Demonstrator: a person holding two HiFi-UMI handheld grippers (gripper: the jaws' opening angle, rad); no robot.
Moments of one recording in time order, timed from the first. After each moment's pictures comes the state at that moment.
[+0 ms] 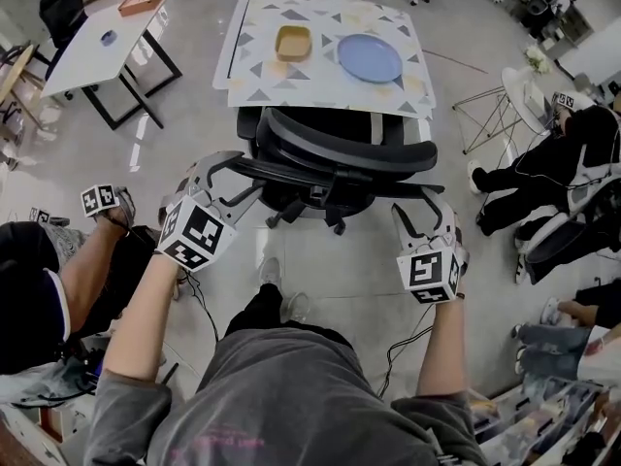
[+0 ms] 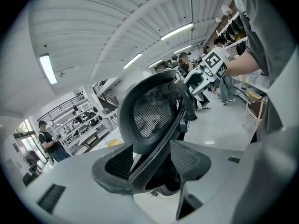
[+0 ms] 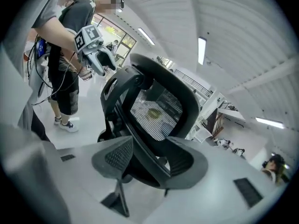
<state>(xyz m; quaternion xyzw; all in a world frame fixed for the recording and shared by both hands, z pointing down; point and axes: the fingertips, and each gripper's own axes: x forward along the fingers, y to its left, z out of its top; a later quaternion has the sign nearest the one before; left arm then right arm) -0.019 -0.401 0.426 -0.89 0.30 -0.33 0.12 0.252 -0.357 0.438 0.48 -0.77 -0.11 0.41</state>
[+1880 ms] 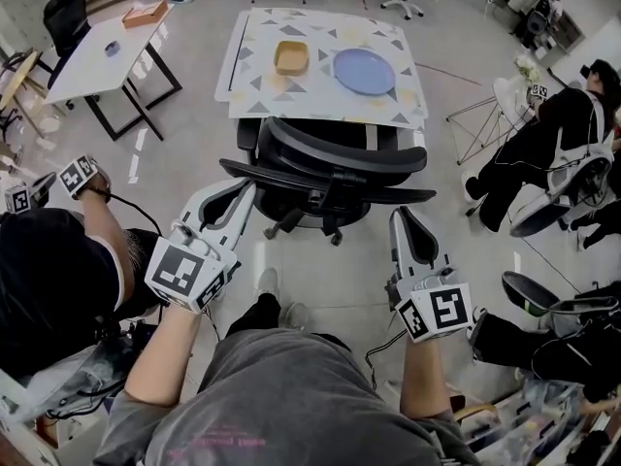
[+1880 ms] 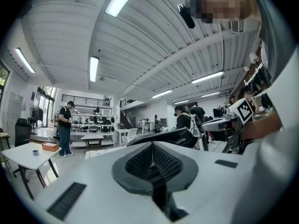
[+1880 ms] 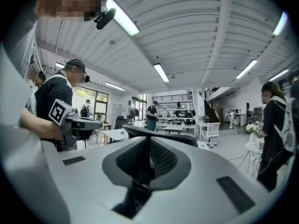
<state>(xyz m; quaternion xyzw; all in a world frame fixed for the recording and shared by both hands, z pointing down) -0.019 -0.352 0.322 -0.92 0.40 -0.04 0.00 0.203 -0.309 0.321 0.54 -0.84 0.00 0.04</state>
